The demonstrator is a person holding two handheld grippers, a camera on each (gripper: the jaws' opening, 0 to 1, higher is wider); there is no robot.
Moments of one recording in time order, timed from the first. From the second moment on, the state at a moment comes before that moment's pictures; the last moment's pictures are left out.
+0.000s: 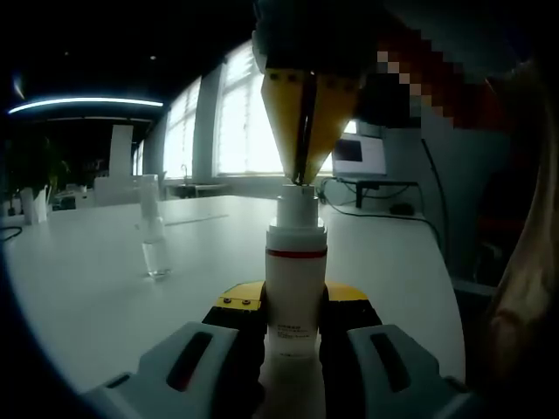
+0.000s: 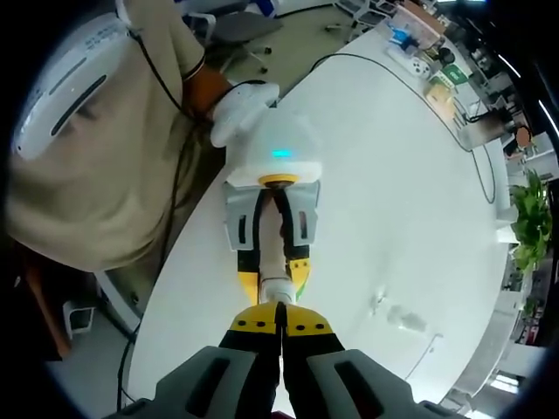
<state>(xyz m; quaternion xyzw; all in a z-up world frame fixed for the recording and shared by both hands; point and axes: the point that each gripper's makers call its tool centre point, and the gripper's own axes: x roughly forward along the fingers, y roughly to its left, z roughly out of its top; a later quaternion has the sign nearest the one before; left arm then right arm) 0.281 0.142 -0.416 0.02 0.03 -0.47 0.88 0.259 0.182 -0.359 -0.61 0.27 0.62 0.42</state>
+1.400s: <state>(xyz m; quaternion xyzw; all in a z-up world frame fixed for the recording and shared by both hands) 0.279 0.141 -0.417 0.02 0.03 -0.47 0.88 0.260 0.183 -0.355 -0.61 0.27 0.62 0.42</state>
